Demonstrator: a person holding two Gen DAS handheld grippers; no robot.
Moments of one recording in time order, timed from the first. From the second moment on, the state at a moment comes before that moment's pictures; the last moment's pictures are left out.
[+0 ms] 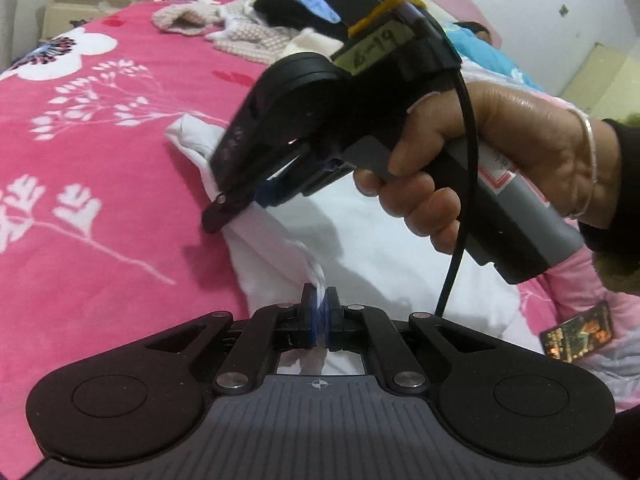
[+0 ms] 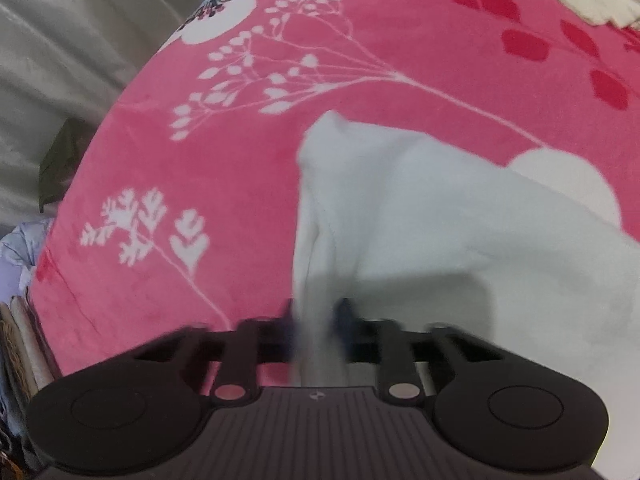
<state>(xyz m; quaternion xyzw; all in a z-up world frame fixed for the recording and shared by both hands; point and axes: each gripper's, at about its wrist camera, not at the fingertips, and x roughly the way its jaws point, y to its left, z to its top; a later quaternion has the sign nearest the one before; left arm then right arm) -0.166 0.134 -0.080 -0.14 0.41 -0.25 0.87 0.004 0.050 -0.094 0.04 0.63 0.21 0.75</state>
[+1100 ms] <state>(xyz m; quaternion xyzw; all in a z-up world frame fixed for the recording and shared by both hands) -0.117 -0.088 -0.072 -0.08 0.45 -0.51 0.73 -0.106 -0.249 -0.050 0.16 0.50 0.05 0.85</state>
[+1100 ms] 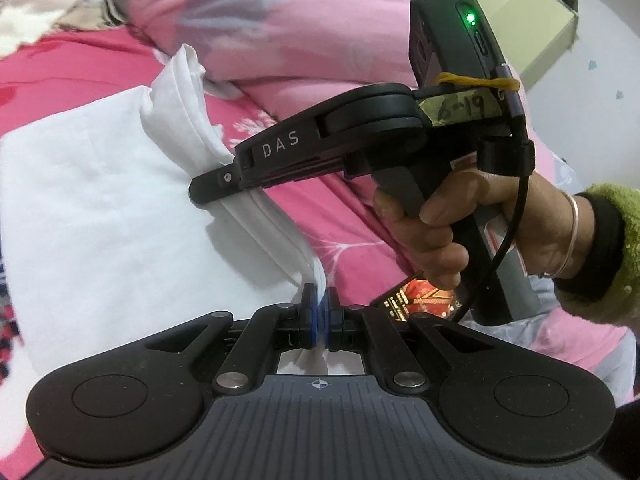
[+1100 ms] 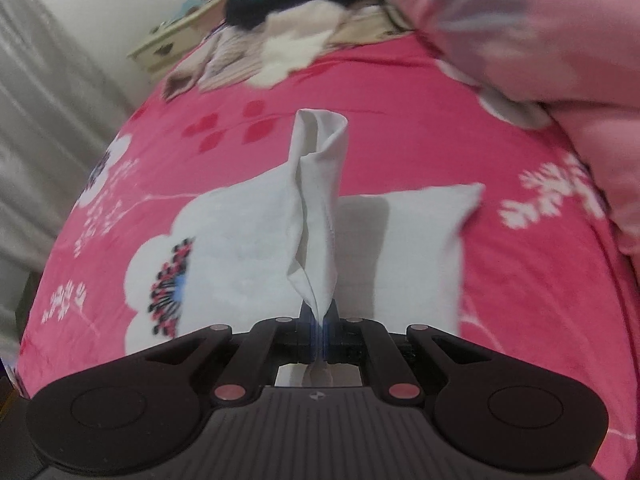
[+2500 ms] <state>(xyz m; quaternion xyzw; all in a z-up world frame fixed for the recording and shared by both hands) -0.148 -0.035 -0.100 0.03 0.47 -0.47 0.75 -0.175 -0.339 -0.056 0.20 0.45 0.00 0.87</state>
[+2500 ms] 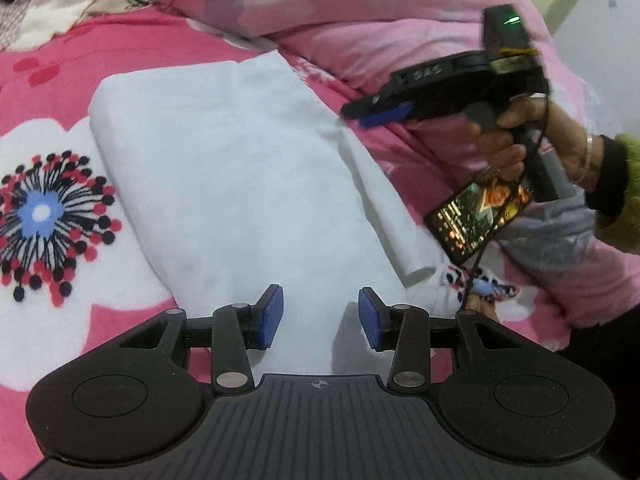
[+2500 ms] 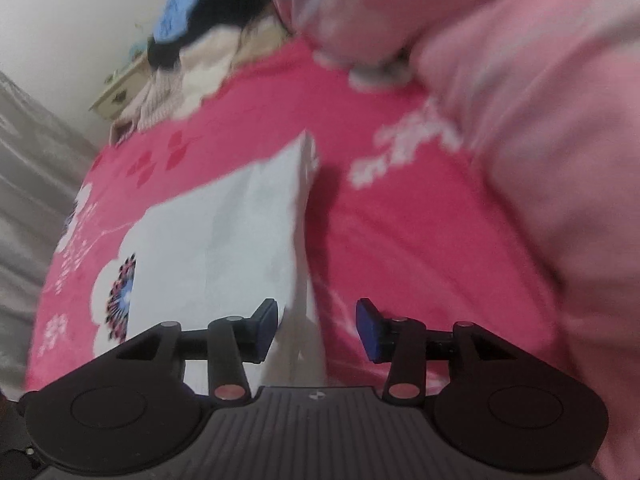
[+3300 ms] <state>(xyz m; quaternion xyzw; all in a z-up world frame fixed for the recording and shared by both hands) -0.135 0.000 -0.118 -0.05 0.52 -0.42 0.74 -0.175 -0.343 -0.099 0.30 0.53 0.02 0.79</state>
